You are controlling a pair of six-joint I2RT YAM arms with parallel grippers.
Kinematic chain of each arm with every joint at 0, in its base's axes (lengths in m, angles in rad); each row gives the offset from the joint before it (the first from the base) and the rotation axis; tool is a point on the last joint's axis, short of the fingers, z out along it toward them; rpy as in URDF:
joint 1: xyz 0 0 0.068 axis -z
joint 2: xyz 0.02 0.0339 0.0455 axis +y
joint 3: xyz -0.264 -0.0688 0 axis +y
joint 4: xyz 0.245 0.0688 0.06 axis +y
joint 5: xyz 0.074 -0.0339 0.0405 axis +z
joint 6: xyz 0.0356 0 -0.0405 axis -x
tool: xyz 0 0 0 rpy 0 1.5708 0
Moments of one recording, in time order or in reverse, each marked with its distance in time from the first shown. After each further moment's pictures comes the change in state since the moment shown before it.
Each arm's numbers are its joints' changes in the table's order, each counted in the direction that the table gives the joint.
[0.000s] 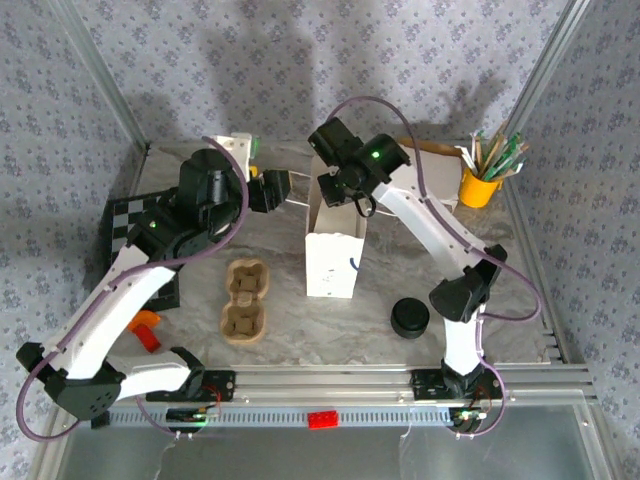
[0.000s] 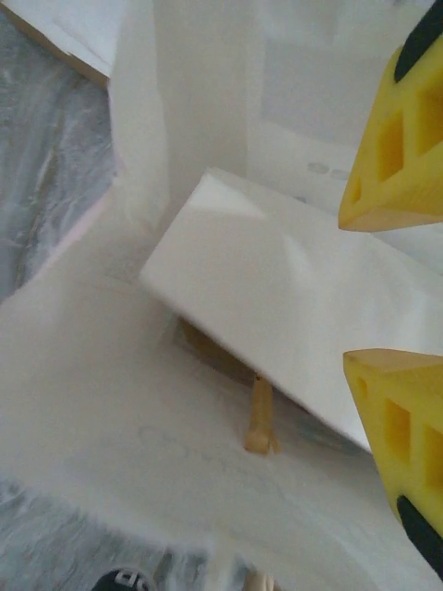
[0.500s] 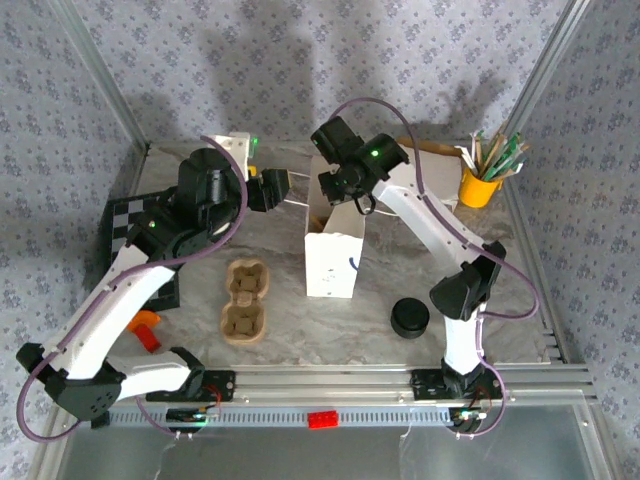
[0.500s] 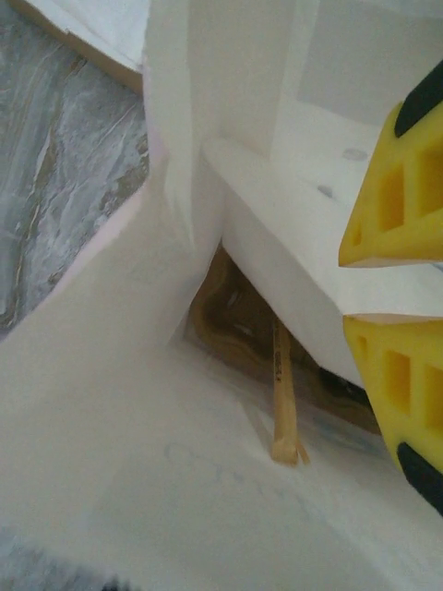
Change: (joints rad) left arm -0.011 0.000 0.000 0.000 -0.007 0.007; right arm 0.027 0.011 0.046 -0.064 0.042 0.002
